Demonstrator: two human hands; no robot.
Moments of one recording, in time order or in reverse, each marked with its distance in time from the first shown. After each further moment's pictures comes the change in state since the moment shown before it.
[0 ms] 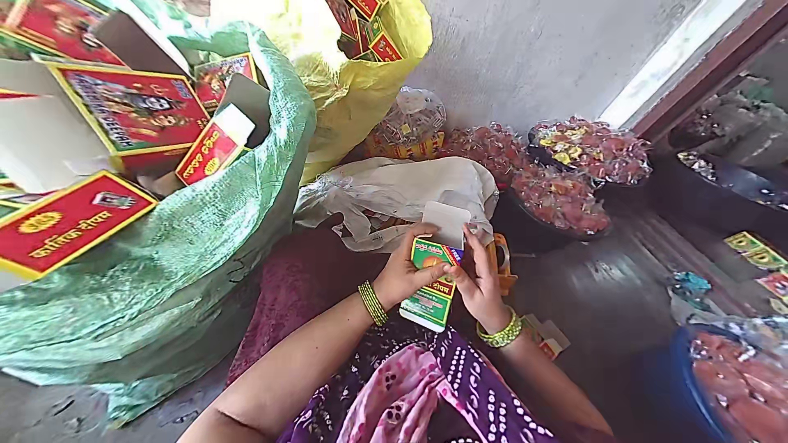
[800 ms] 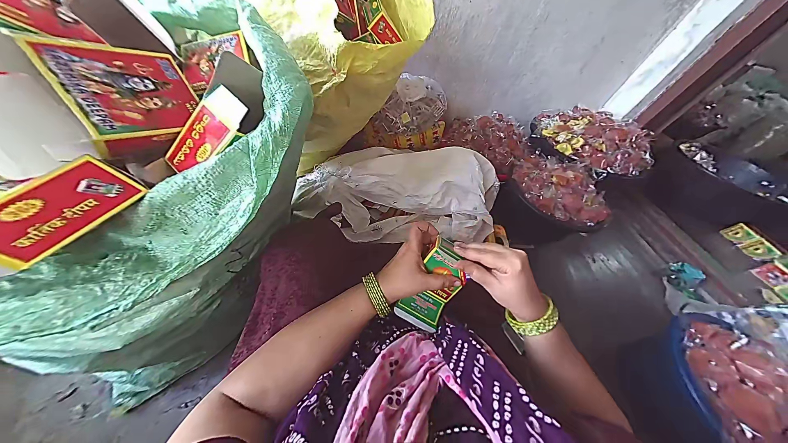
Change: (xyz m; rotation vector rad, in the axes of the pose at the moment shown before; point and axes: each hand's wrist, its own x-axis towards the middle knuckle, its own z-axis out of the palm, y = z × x) left_hand -0.002 0.000 0.004 0.097 -0.117 -0.176; right_hand 0.014 -0.019 -0.046 -0.227 -0.210 -0.060
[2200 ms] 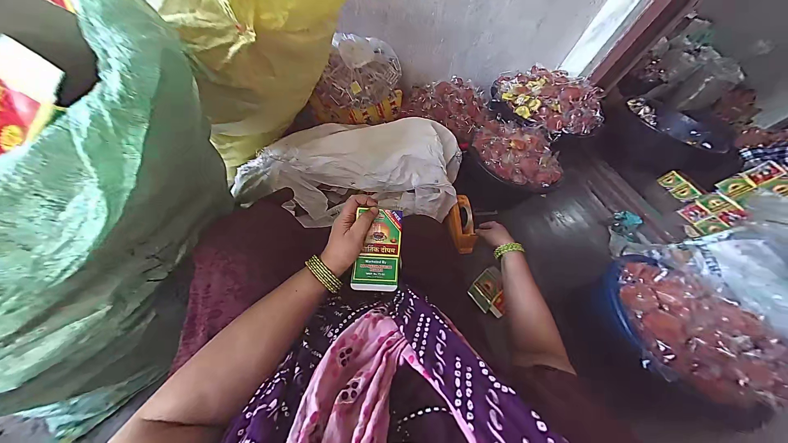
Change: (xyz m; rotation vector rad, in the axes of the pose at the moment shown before) left_hand 0.014 -0.020 -0.009 0.027 0.291 -0.187; right_hand -0.115 0.210 -0.074 -0.204 -0.171 1.425
